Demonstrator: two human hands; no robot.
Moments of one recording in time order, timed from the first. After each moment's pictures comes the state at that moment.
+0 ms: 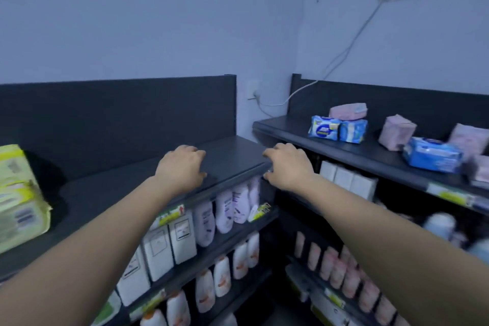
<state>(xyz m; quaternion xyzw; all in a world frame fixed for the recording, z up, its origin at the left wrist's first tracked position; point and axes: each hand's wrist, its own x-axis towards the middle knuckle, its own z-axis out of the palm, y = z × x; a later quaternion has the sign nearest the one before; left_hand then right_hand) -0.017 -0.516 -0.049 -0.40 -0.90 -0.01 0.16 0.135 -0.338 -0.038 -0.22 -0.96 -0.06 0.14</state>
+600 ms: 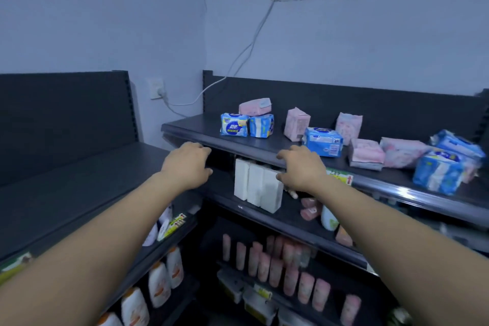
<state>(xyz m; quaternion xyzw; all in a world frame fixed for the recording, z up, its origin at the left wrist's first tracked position) 0.071 -0.283 -0.052 -0.55 -0.82 -0.08 0.15 0.285 -0.154 -0.046 -0.41 -0.90 -0.07 0.12</state>
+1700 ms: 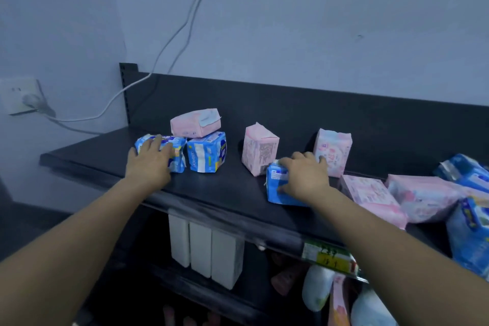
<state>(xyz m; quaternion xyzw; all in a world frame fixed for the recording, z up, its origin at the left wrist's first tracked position) -0.054 0.061 -0.081 -0.51 -0.84 -0.05 0.17 0.254 0.157 -0.062 -0.52 -0.85 -0.10 0.08</state>
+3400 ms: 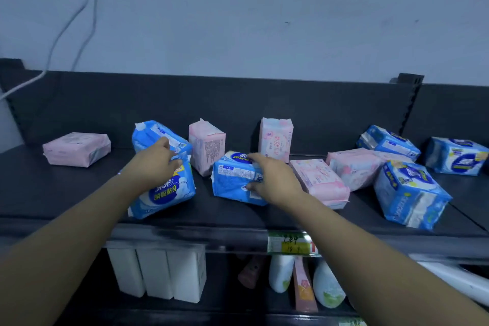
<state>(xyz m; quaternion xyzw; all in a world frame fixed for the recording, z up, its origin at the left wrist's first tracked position) 0.021 0.145 -0.057 -0.69 -0.71 -0.13 0.05 0.283 0.137 -0.069 -0.56 -0.79 0.07 0.22</state>
